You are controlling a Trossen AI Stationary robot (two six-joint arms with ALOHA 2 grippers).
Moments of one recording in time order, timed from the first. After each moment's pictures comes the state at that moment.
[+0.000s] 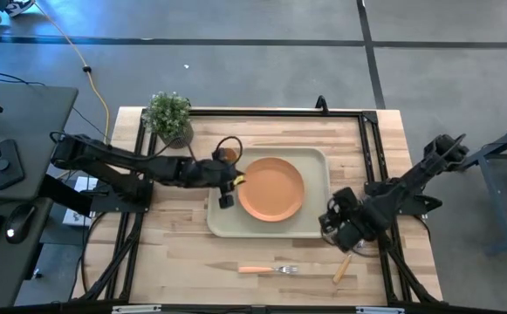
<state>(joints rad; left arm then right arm) -0.09 1.36 0.87 -0.08 -0.32 -0.05 0.70 1.38 0.98 -1.22 0.42 1.90</state>
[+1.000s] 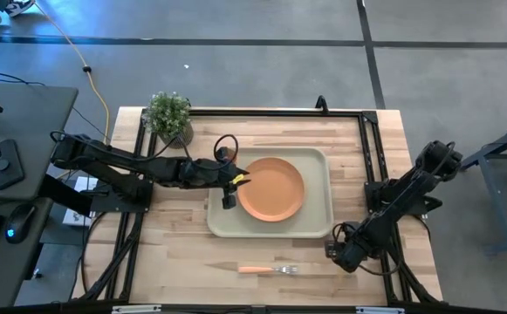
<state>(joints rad) -0.11 1.36 0.87 0.01 -0.33 -0.02 0.85 1.50 0.73 -0.60 -0.15 2.45</state>
